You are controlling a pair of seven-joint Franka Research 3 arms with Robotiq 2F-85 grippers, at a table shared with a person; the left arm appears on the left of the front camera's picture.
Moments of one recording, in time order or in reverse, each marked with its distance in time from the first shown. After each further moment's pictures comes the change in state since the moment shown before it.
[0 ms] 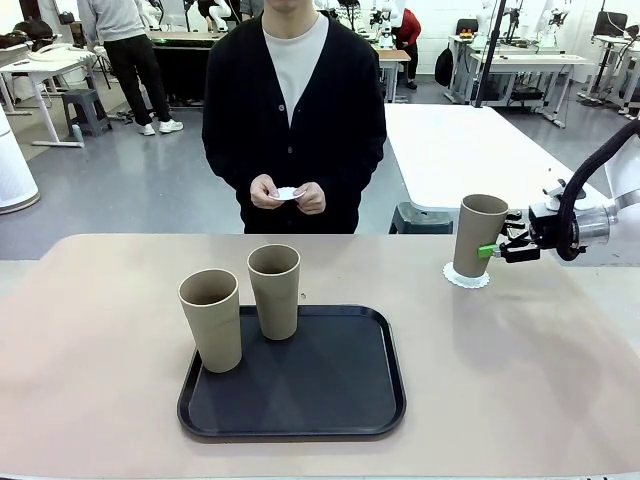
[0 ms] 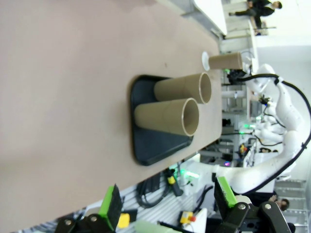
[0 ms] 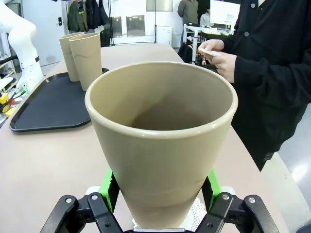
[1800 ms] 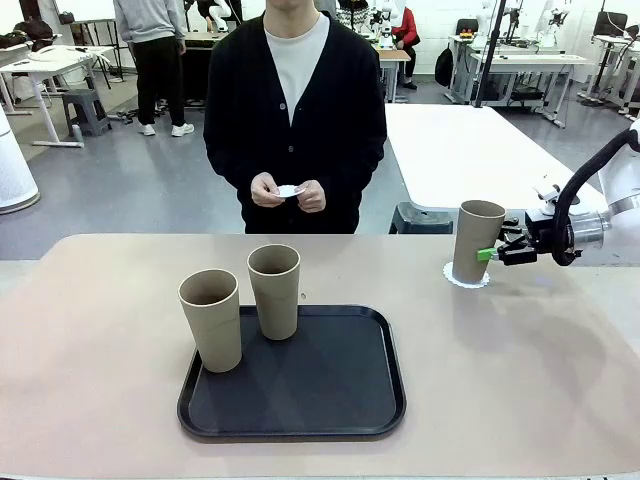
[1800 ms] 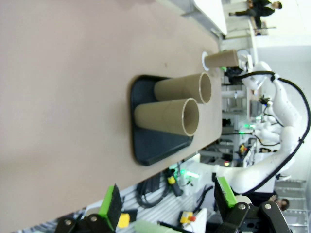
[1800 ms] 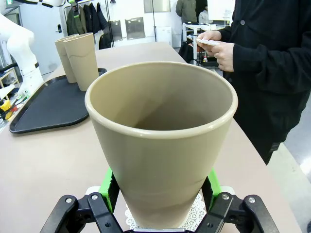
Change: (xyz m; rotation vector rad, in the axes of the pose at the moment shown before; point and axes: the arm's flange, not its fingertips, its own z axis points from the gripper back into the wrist) left arm 0.000 0.000 0.000 0.000 0.000 0.000; right arm -0.021 -0.015 -0.002 0.014 -0.009 -0.070
